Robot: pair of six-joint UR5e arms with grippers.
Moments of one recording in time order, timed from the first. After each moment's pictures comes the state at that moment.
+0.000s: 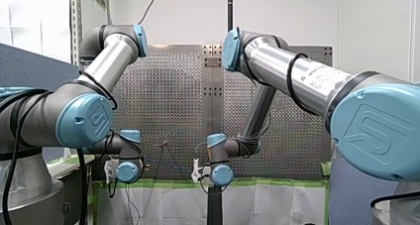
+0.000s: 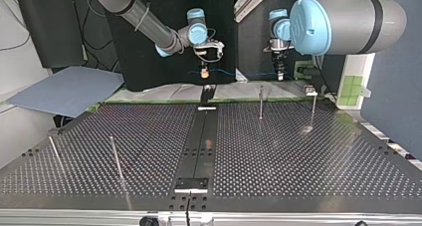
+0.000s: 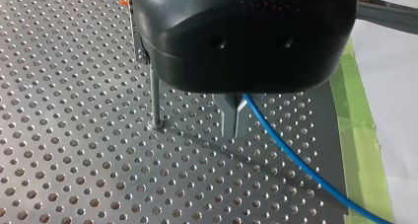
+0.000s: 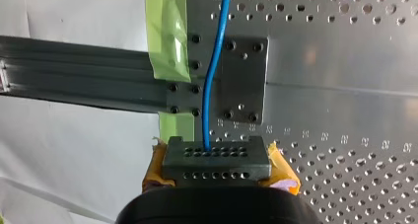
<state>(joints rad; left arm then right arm) -0.03 -2.45 -2.19 -1.76 -1.74 -1.66 2.38 -0.46 1.45 -0.68 1.87 1.67</state>
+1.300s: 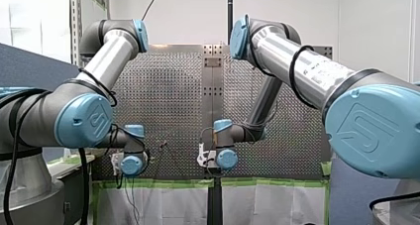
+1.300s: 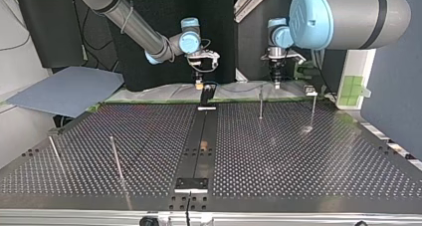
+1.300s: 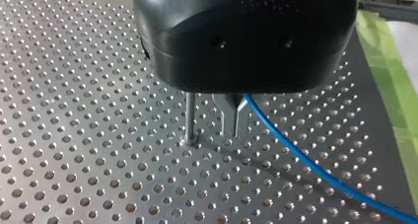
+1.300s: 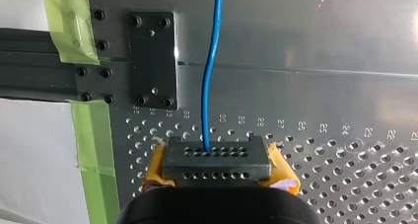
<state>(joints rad) -0.05 -2.41 -2.13 -1.81 -1.71 -1.67 2.33 -0.55 1.45 -0.67 1.83 1.63</state>
